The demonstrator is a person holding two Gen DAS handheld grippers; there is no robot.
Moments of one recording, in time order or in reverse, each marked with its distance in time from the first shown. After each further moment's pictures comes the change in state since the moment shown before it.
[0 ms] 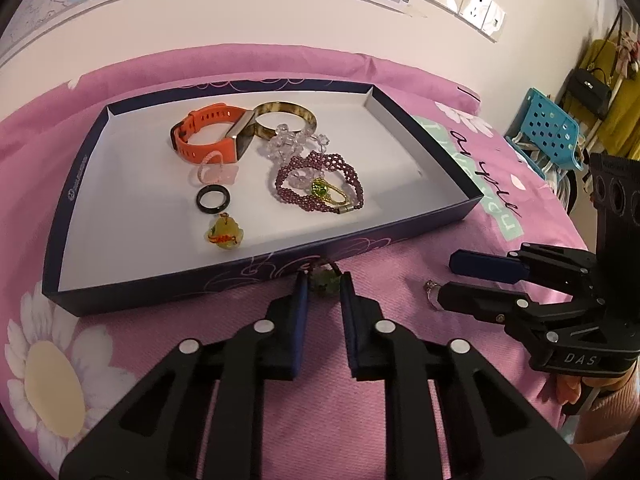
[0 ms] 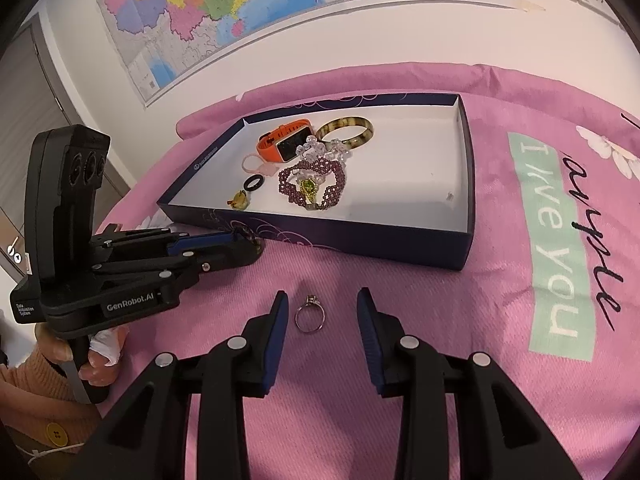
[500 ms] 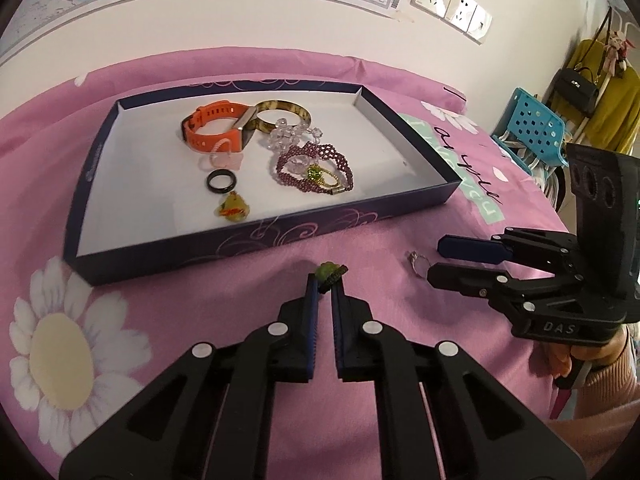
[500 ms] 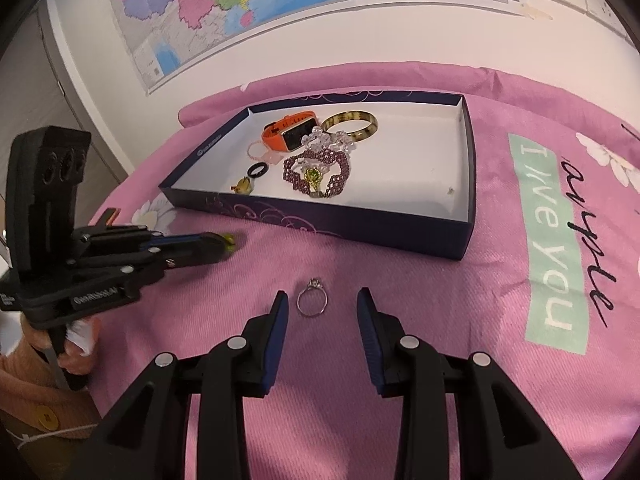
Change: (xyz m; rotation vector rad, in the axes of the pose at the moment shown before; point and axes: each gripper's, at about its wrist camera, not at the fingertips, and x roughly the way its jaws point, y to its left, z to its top) left arm -0.026 0.005 -0.019 0.011 -0.011 -0.036; right arm -0.003 0.008 -0.006 -0.054 0.019 -0.032
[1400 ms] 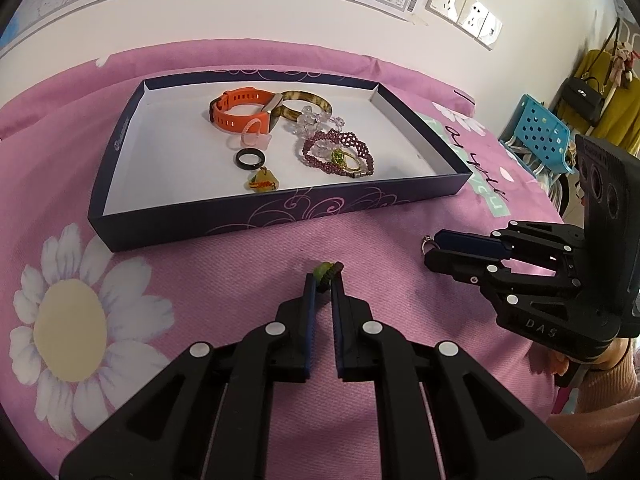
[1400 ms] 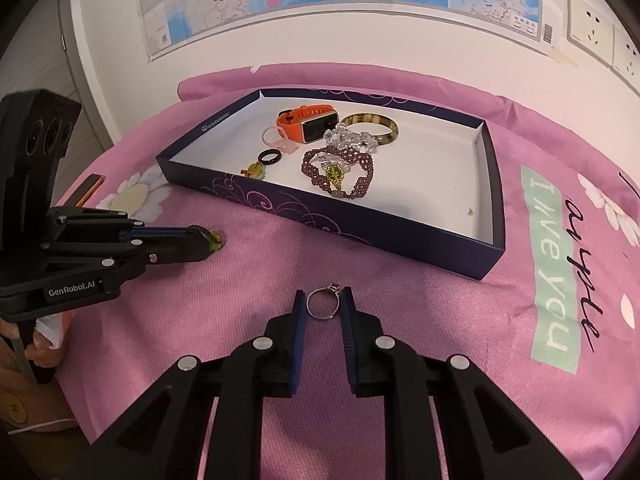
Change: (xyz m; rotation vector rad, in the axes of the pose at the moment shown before) left arm -0.008 0.014 -0.016 -0.043 -0.001 0.010; right arm 0.012 0.031 0.002 -0.110 0.009 -0.108
